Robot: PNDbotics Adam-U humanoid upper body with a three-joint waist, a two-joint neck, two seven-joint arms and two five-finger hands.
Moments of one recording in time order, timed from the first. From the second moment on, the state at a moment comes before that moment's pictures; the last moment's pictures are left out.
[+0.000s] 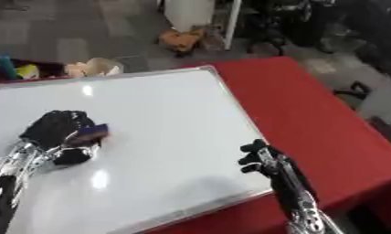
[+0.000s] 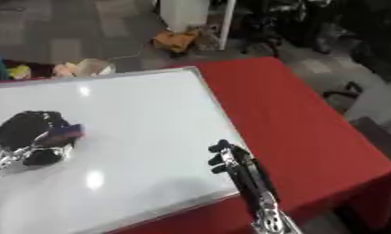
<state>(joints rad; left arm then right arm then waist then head) -0.86 0.25 -0.27 -0.80 -1.43 -0.33 0.03 0.04 -0.22 0.26 -1.83 -0.05 0.00 -0.23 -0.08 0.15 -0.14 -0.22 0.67</state>
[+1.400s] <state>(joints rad) -0.86 0.34 -0.10 -0.69 -1.47 -0.07 0.10 0.04 -0.22 0.26 -1.83 -0.05 -0.01 -0.23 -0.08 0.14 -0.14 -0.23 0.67</state>
